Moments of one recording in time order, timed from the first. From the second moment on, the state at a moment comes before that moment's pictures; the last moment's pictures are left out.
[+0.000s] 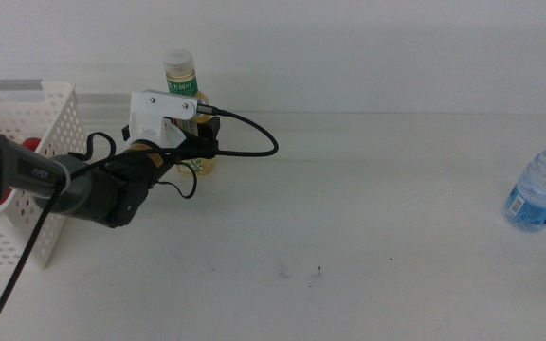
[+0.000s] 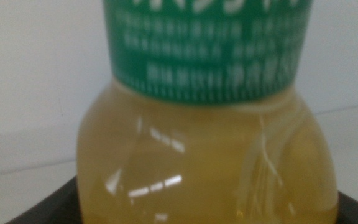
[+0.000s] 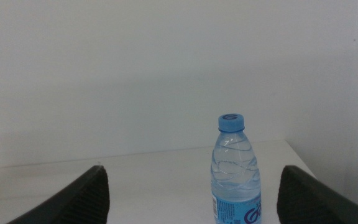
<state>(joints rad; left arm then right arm) -0.20 2.18 -1.10 0.18 -0.79 -0.18 -0.01 0.00 0.00 0.01 0.04 0.10</state>
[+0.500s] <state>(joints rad) -0.20 2.21 -1.15 0.19 -0.76 -0.20 -0.01 0.00 0.00 0.01 0.04 0.10</state>
